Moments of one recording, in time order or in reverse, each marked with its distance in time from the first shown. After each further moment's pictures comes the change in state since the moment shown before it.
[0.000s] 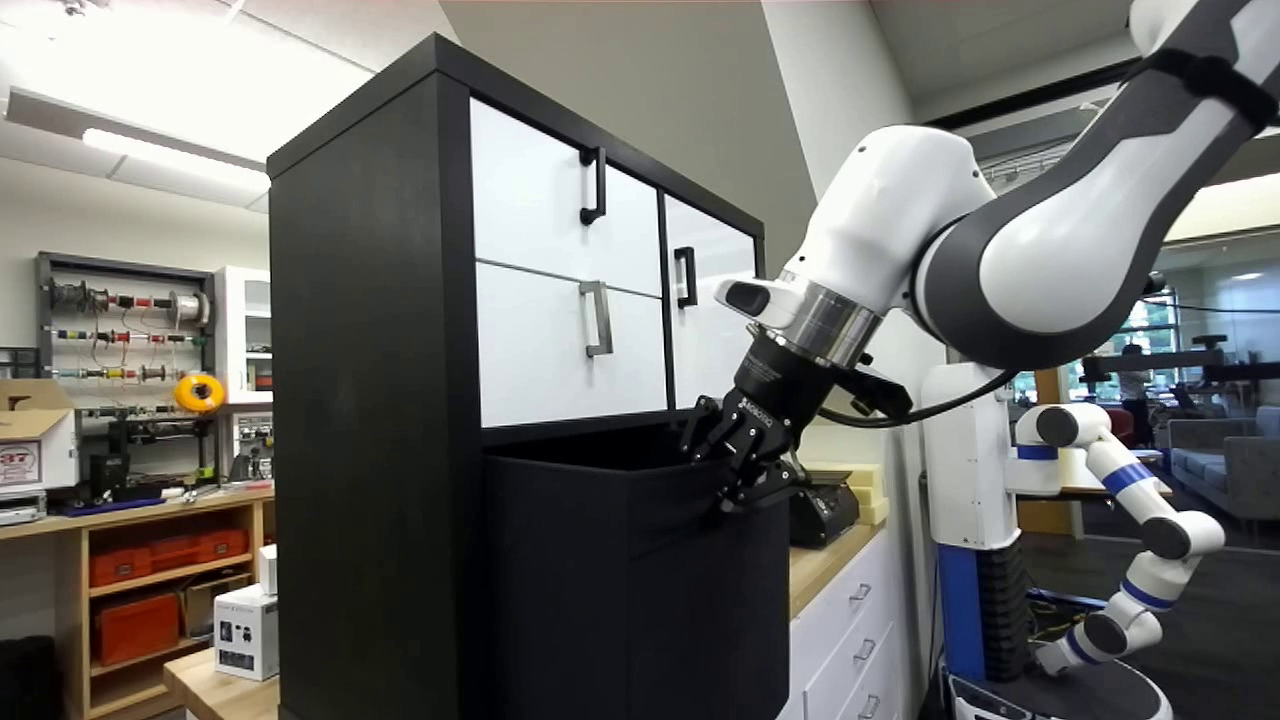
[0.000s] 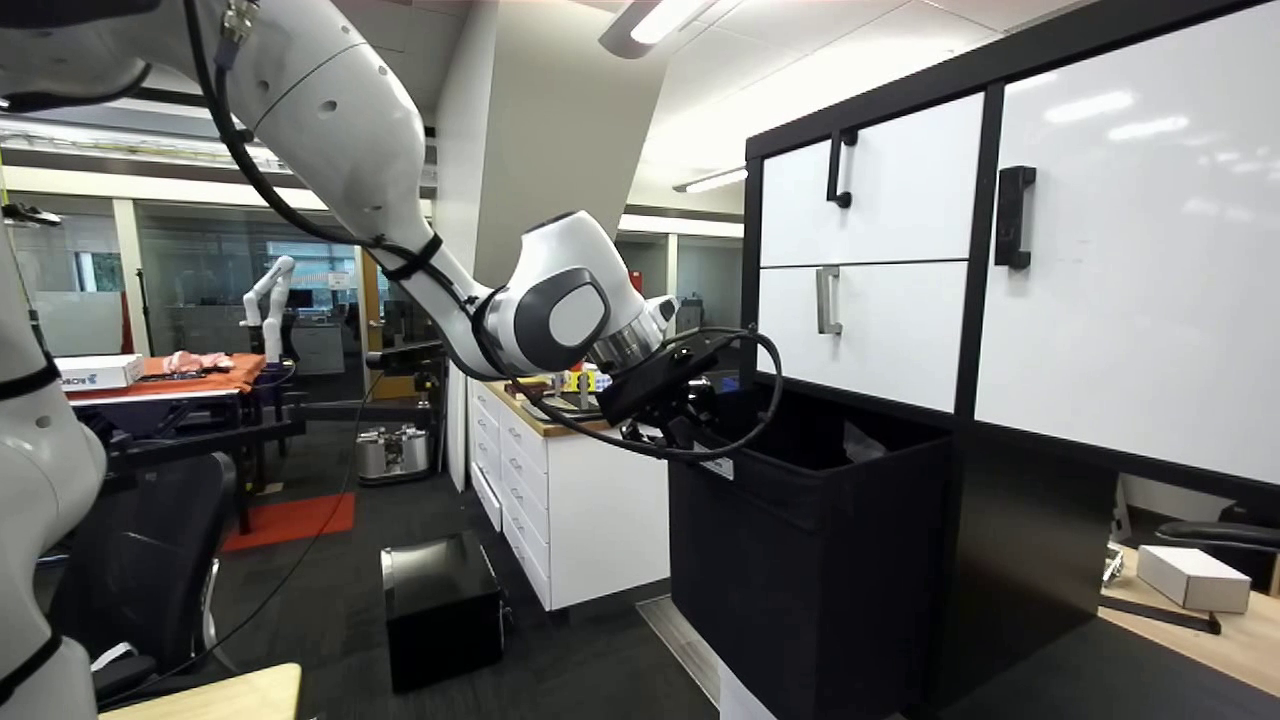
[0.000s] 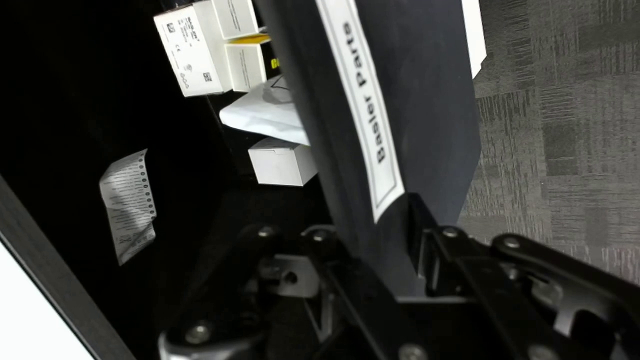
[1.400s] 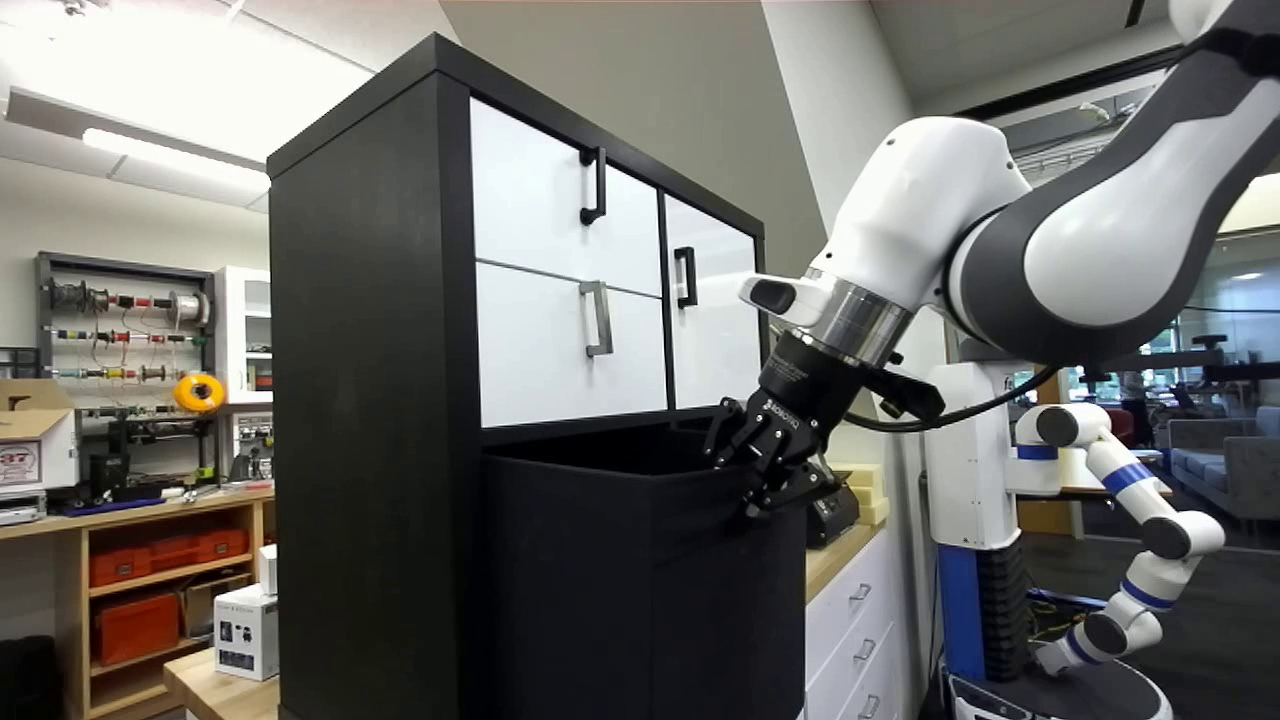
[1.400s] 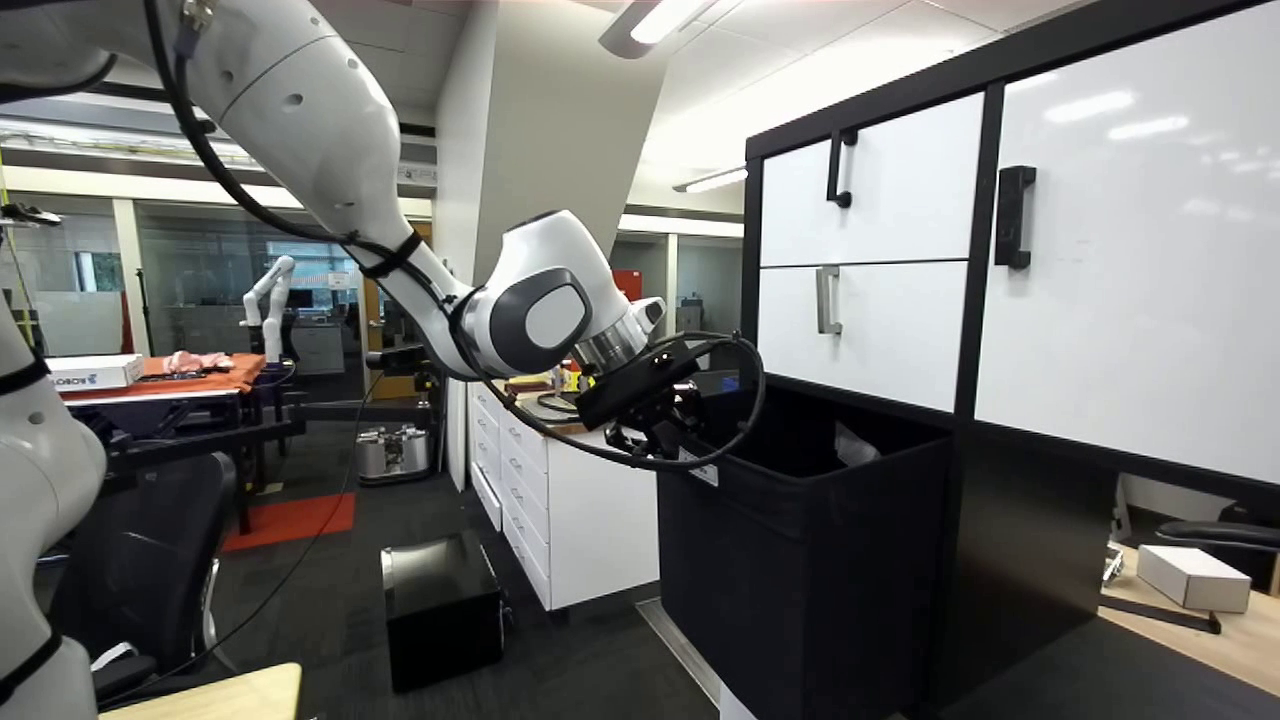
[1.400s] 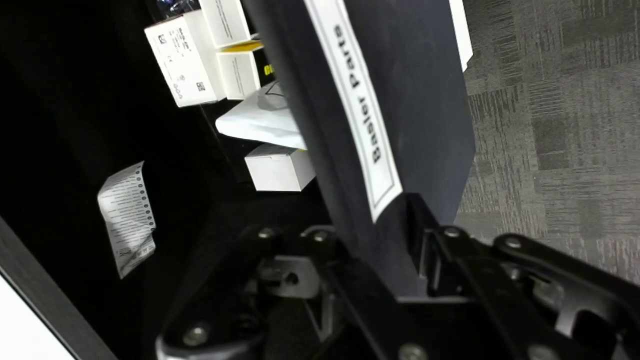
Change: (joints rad) arm 0.000 -0.058 0.008 -0.069 0.028 -0.001 0.021
